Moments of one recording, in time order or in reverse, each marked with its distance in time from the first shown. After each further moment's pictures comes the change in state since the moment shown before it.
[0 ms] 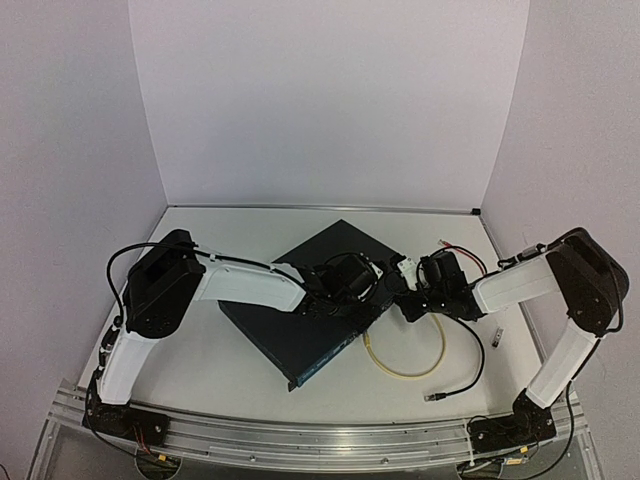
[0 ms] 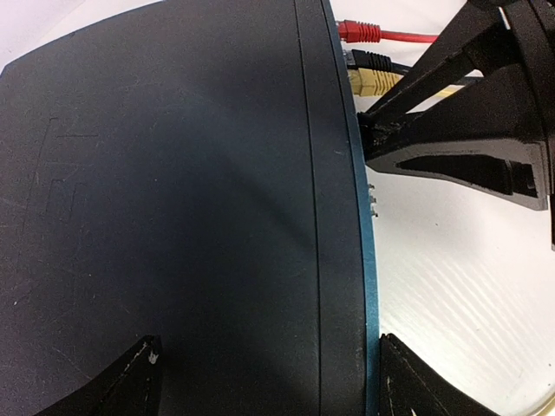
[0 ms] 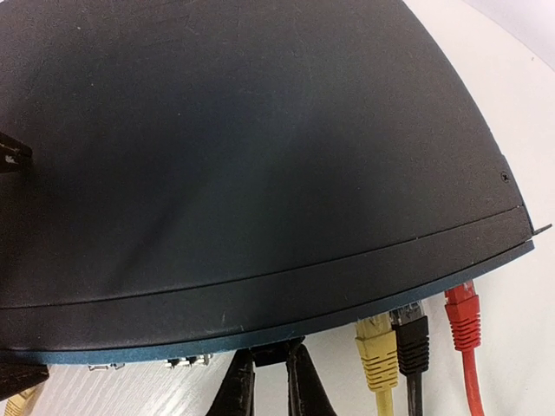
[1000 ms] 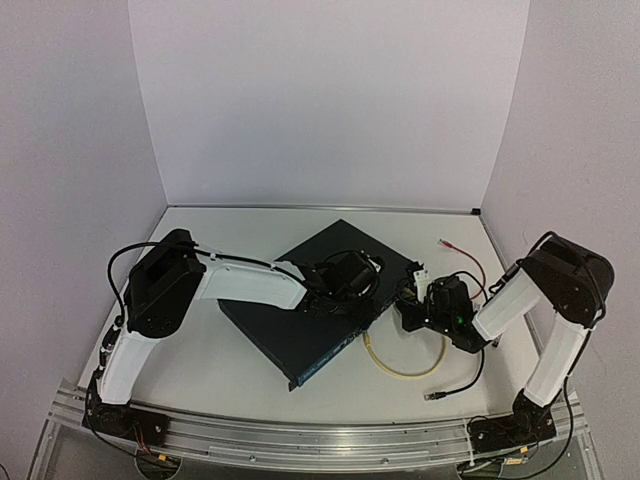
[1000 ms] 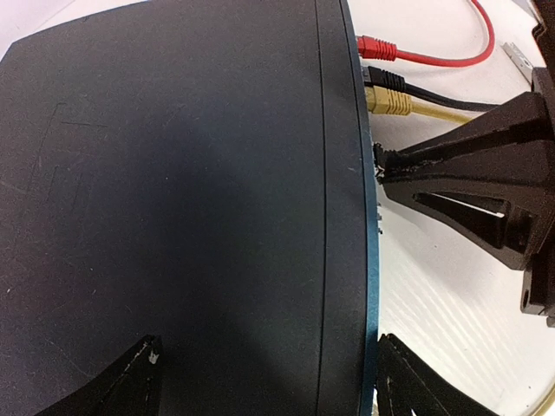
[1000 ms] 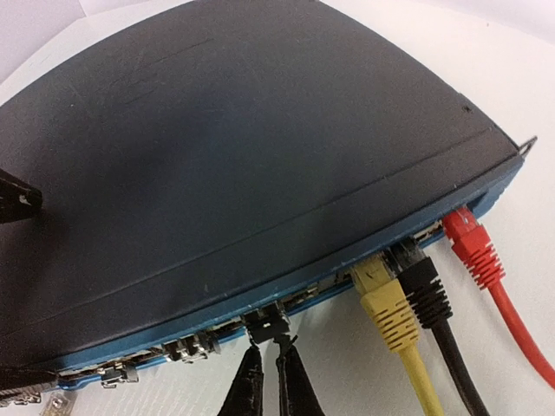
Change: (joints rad) left arm 0.007 0.011 0.025 -0.024 0.003 -0.099; right arm 0.012 0.101 -0.237 0.561 0.040 0.272
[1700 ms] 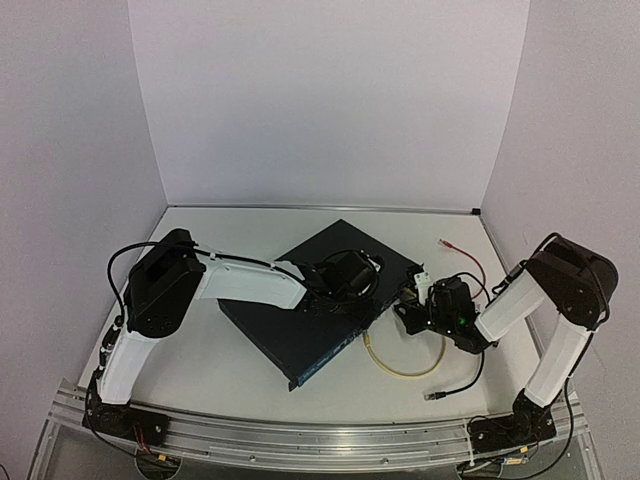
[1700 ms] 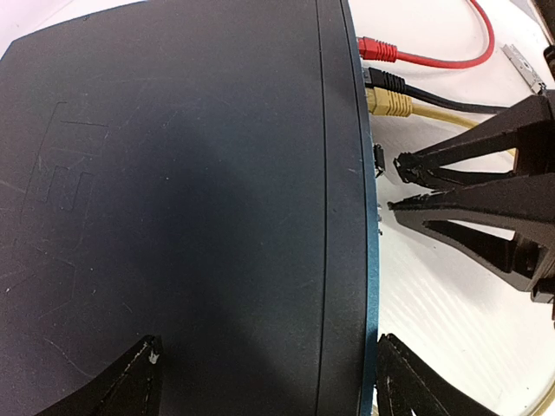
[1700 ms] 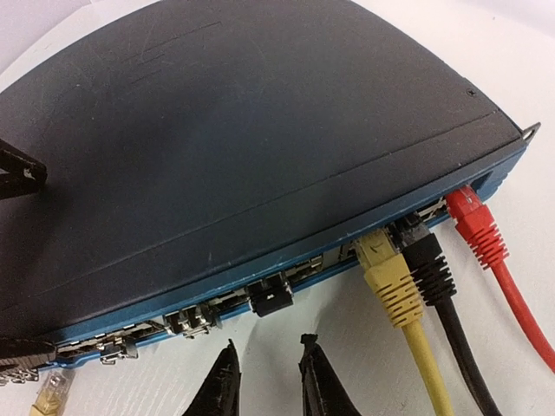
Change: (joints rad) left arm 0.001 0.000 0.000 0.001 0.005 -0.005; right arm 0.000 -0.028 -0.017 -0.032 -0.025 -0.019
